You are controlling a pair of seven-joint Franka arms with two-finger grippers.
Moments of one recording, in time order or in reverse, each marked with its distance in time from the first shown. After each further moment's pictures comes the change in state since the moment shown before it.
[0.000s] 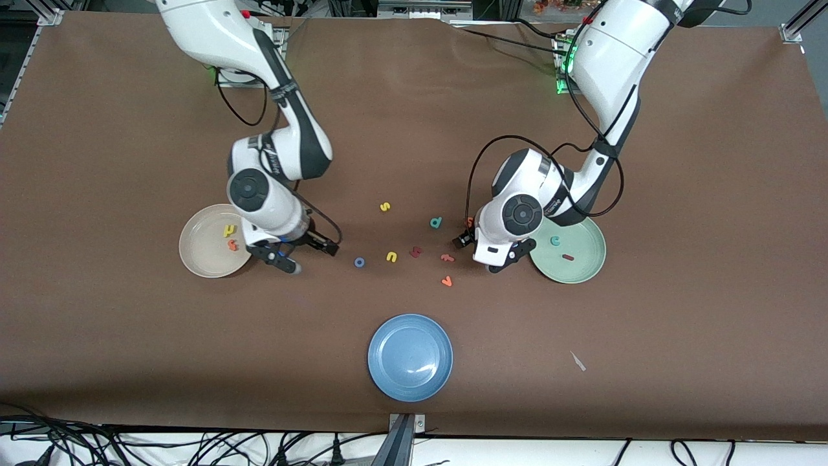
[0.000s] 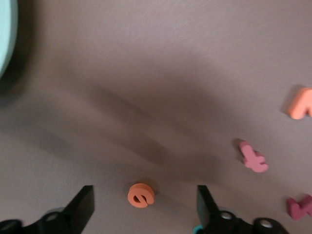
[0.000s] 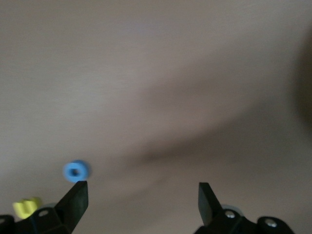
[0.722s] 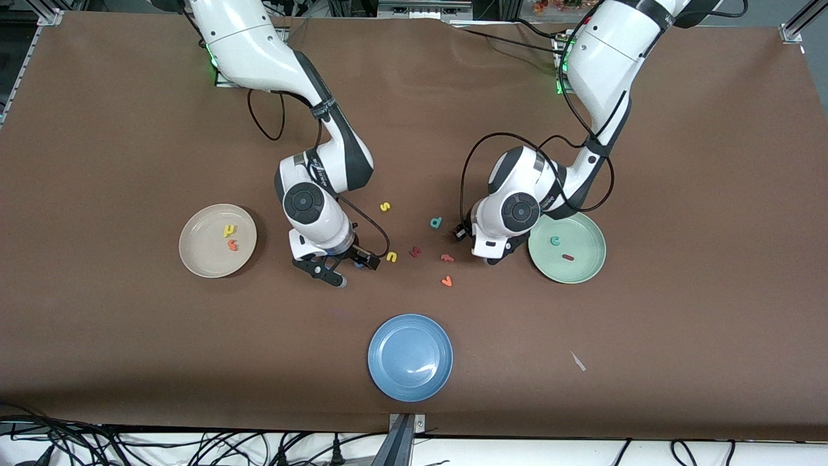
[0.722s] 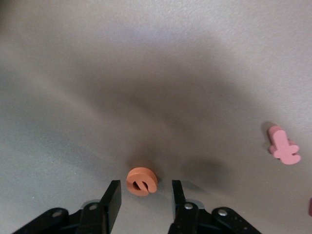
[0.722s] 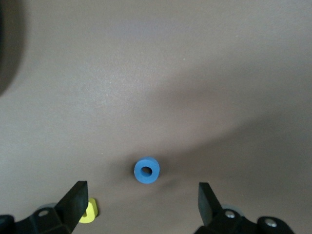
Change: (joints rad) left arm -0.007 0.001 -0.007 -0.061 -0.092 0.054 -0.017; right arm 0.022 0.156 0.039 0.188 0.000 -0.002 0.020
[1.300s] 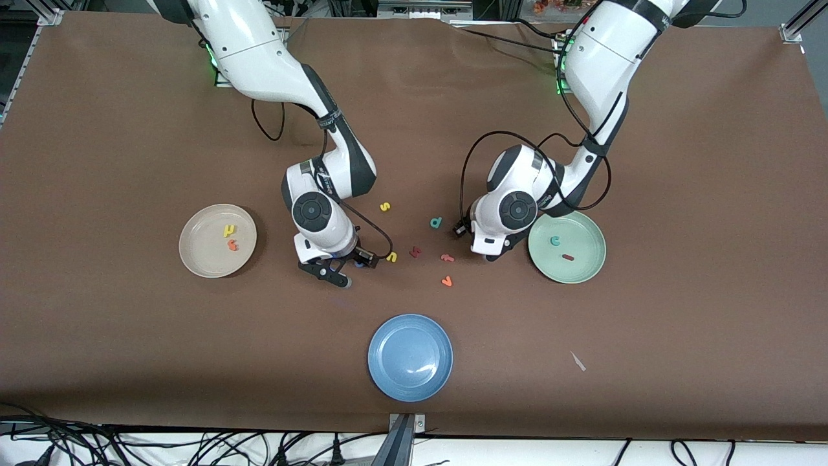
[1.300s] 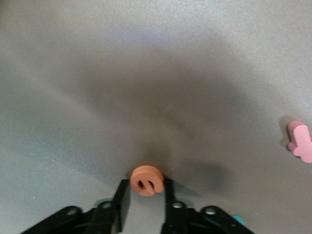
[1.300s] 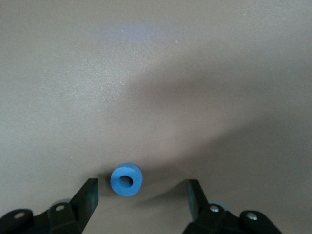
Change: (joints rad) left arm -0.005 -0.001 -0.003 -0.020 -0.001 0.012 0.000; right arm 0.000 0.046 0.002 0.006 0.000 0.000 -0.022
